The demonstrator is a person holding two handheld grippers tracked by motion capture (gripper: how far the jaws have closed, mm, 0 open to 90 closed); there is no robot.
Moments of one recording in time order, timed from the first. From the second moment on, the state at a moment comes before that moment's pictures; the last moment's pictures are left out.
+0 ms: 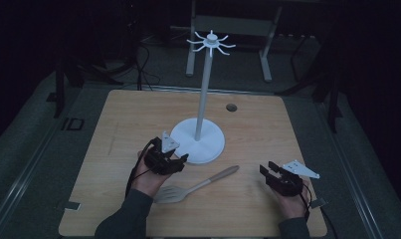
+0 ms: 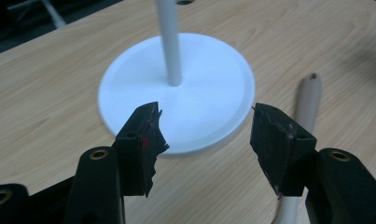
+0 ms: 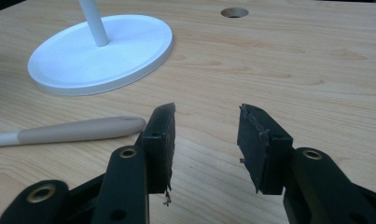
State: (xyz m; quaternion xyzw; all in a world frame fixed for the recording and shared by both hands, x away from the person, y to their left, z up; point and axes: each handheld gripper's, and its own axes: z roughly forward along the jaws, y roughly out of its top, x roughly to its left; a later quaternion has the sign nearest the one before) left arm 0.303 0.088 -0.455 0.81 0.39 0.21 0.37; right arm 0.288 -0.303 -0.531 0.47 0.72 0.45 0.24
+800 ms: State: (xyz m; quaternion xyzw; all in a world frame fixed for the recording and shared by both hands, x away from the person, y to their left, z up) left arm 0.338 0.028 -0.462 0.88 0.32 0.15 0.32; right arm 0.287 -0.307 -0.532 0.47 0.72 0.45 0.25
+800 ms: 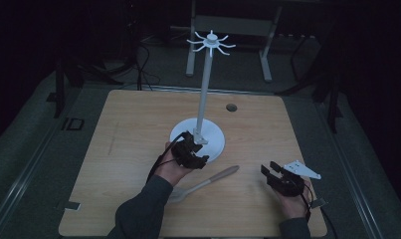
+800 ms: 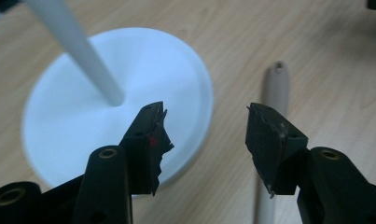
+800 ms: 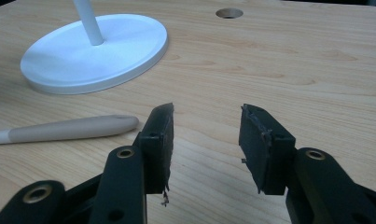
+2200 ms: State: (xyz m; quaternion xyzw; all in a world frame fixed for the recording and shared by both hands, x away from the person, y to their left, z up) left arm 0.347 -0.032 -0.520 0.95 0.23 0.03 0.18; right arm 0.288 -0.307 -0.535 0.48 0.72 0.44 0.24
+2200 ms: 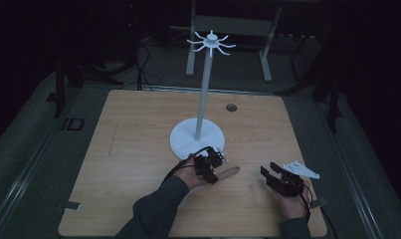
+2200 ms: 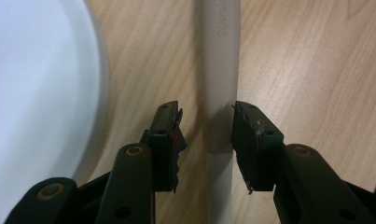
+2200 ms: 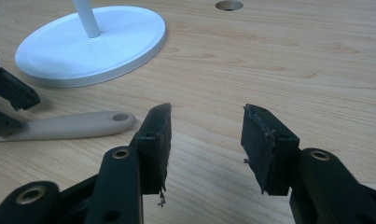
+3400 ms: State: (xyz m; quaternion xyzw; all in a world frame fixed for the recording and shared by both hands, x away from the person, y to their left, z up) left arm 0.347 -0.055 -0.523 0.97 0.22 0.02 0.07; right arm 0.289 -0.304 -0.538 0.47 0.73 0.43 0.24
